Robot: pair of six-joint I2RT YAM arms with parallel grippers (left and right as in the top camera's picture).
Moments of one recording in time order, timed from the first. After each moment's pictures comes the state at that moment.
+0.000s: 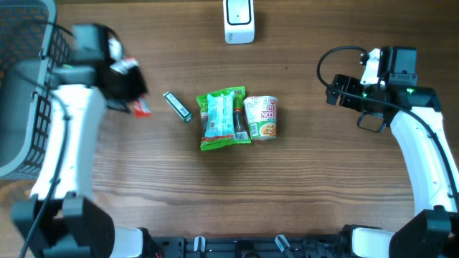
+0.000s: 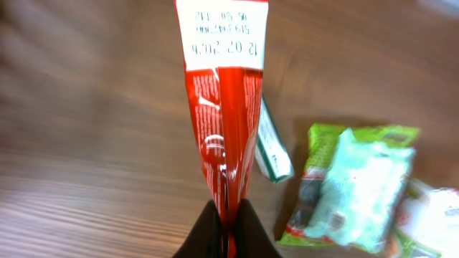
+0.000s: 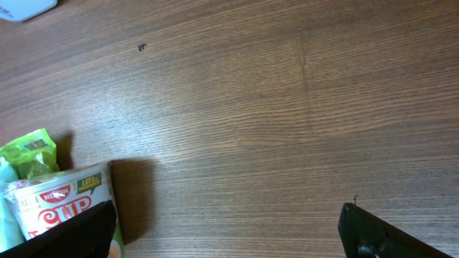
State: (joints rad) left arm 0.03 1.61 1.38 -0.99 0.12 -0.31; right arm -0.09 1.47 1.15 -0.75 -0.16 0.18
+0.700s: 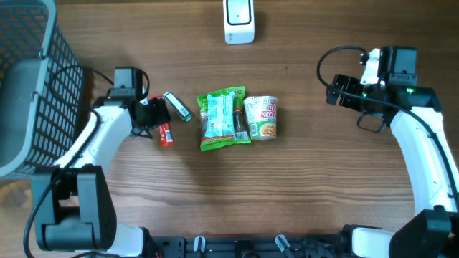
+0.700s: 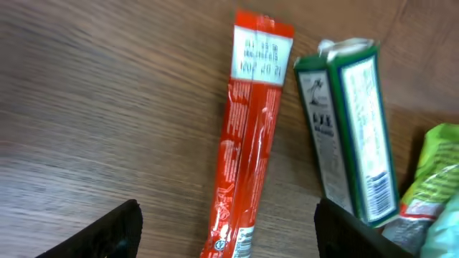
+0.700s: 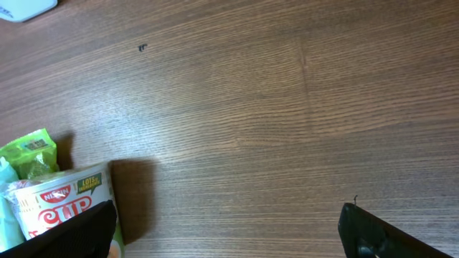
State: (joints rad) left arm 0.00 1.66 1.01 -0.61 0.07 -0.41; right arm -0.09 1.47 1.15 -0.76 -0.16 0.18
